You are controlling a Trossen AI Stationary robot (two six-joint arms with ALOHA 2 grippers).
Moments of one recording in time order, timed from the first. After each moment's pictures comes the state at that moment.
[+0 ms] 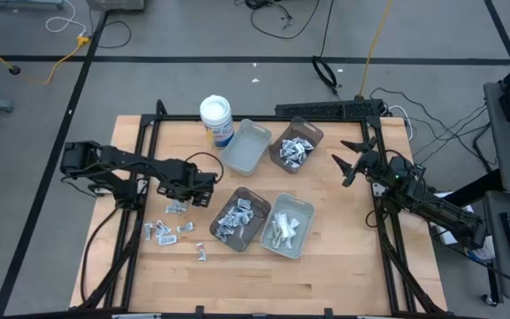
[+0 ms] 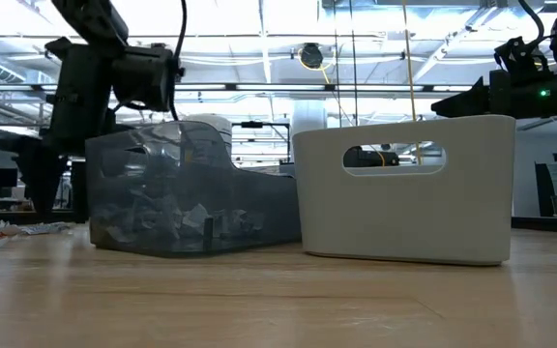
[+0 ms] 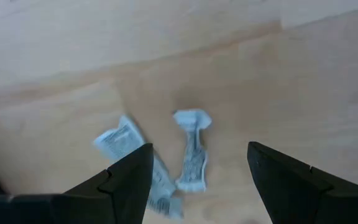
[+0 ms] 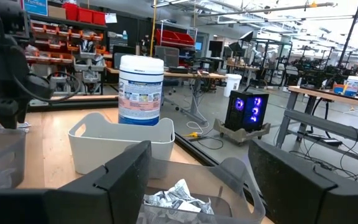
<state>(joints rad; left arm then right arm) 0.08 1.47 0.76 -0.95 0.04 -1.24 -0.54 0.01 0.02 0.07 0.03 -0.12</state>
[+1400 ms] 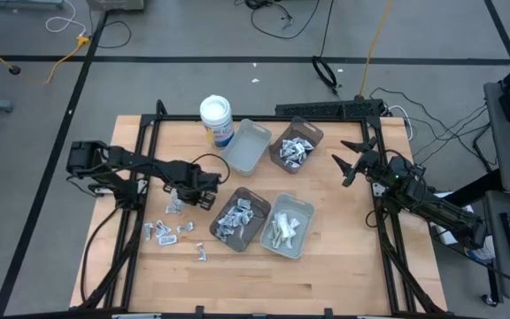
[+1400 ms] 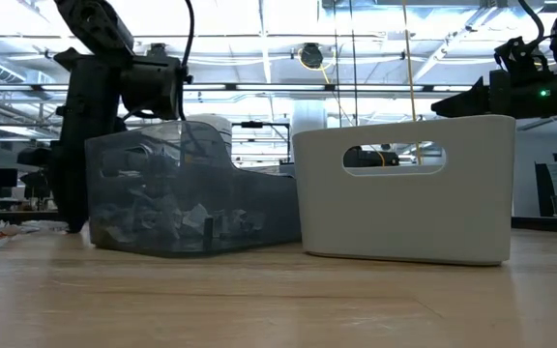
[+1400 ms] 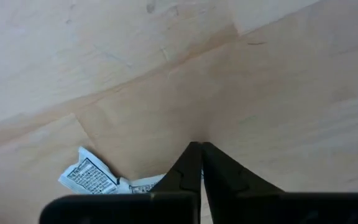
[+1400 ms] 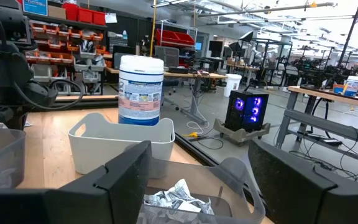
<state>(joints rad) 0.08 1.54 0.75 -0.82 0.05 -1.10 -0.54 0.01 0.02 0.07 0.03 -0.12</state>
